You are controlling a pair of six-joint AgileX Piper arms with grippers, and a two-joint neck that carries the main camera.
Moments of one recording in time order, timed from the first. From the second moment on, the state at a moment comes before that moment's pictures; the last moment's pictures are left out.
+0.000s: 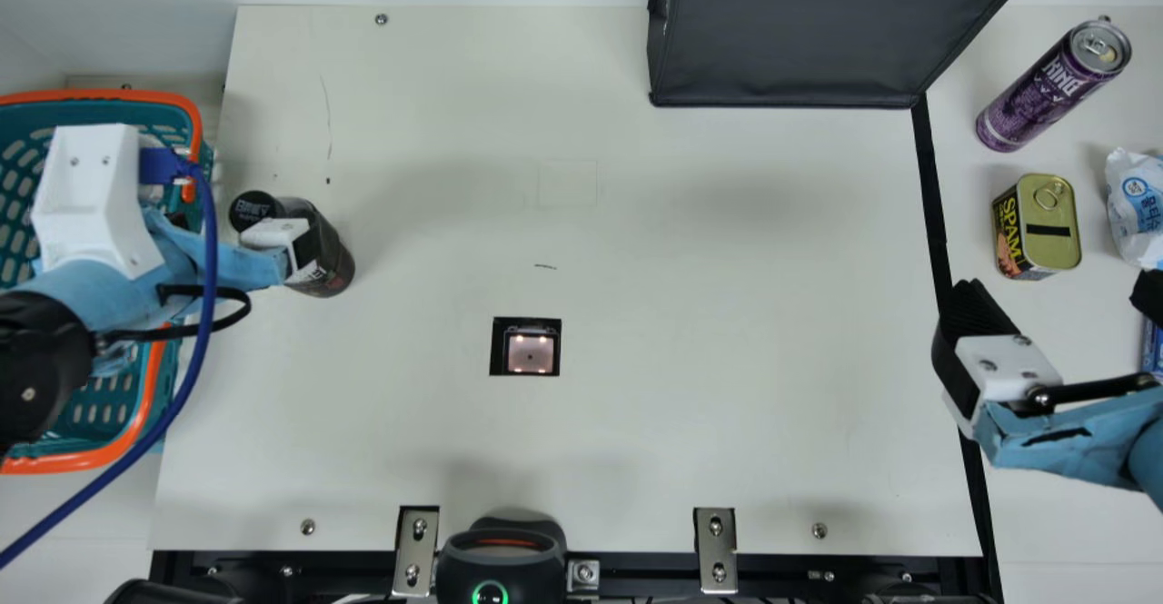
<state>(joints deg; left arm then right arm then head) -11.0 62.9 -49.3 2.0 42.9 -11.5 0.7 42.7 -69.8 -0.7 69.3 0.0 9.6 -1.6</state>
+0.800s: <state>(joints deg) -12.6 66.1 -45.8 6.2 34.7 -16.9 0.7 42.7 -69.8 -0.7 69.3 0.0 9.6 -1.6</state>
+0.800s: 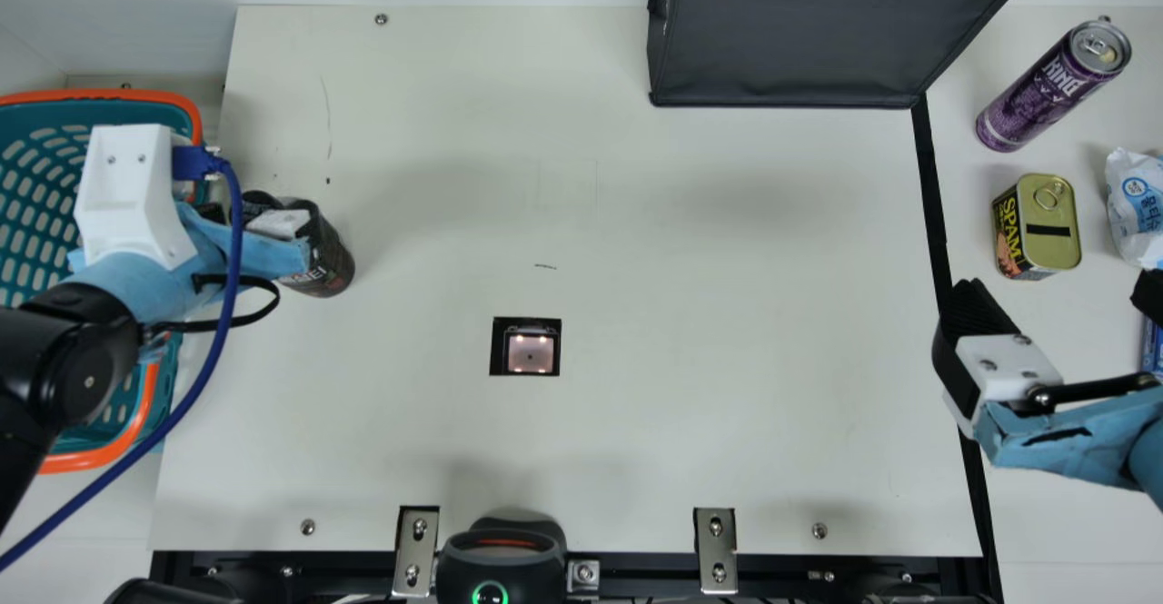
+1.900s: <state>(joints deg) -36.8 68.5 -57.1 11.8 54.3 -43.3 0.7 42.7 -69.8 -0.7 69.3 0.0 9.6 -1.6</state>
